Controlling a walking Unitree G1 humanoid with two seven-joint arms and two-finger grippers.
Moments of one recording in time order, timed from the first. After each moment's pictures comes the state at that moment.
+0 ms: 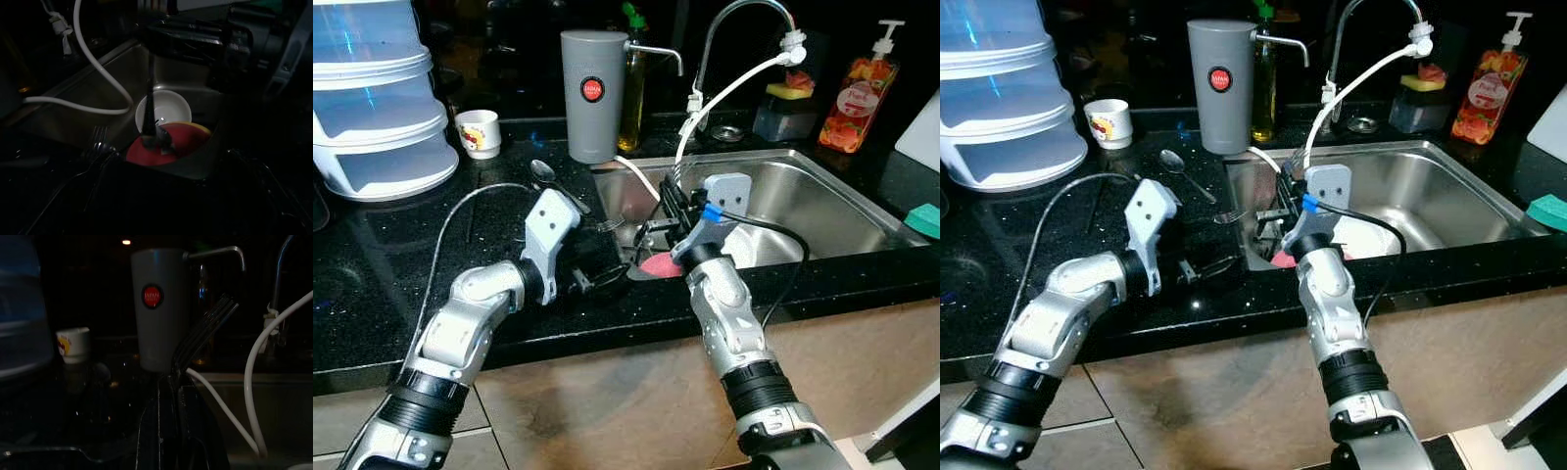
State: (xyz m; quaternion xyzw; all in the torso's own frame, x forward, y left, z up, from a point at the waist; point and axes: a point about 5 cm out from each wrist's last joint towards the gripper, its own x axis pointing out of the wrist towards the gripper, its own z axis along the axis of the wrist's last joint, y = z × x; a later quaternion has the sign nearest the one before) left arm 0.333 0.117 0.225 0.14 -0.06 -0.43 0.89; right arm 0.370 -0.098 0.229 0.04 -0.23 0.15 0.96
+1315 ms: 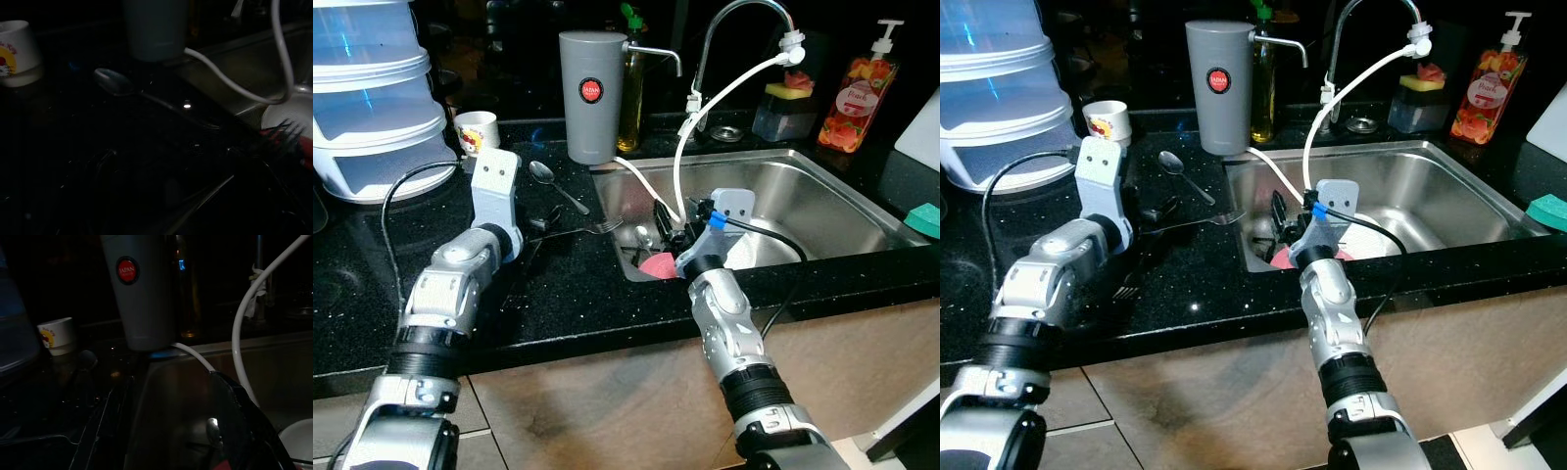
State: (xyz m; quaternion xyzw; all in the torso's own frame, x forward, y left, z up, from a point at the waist) left arm 0.380 0.179 0.244 0.06 0.00 -0.14 0.99; right arm 0.375 -0.104 0.216 0.10 -0.19 0.13 0.97
